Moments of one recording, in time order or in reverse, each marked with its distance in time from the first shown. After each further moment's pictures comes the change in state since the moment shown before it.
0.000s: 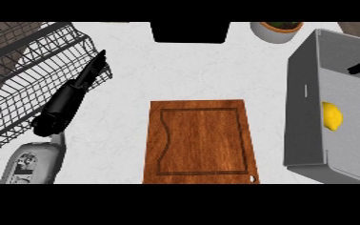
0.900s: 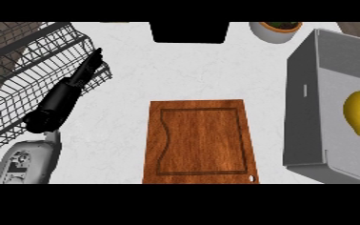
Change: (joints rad) left arm -0.012 0.027 0.012 0.009 0.031 -0.013 0.009; right arm 0.267 0.219 -0.190 -0.739 -0.163 -0.116 0.498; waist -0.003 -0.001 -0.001
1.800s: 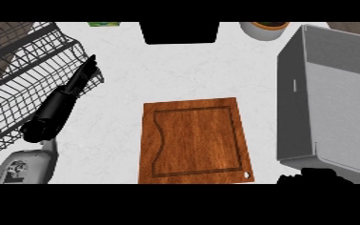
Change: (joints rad) left arm 0.064 0.002 0.003 -0.021 -0.009 0.034 -0.019; right arm 0.479 0.181 0.569 -0.533 0.448 -0.334 -0.080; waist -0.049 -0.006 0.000
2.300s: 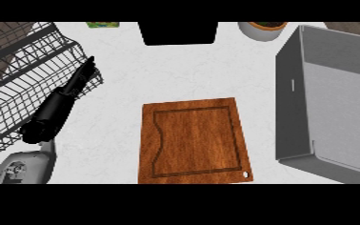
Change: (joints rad) left arm 0.010 0.009 0.002 0.008 0.002 0.001 -0.012; right arm -0.111 -0.092 0.293 0.132 0.135 0.021 -0.135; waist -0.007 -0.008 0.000
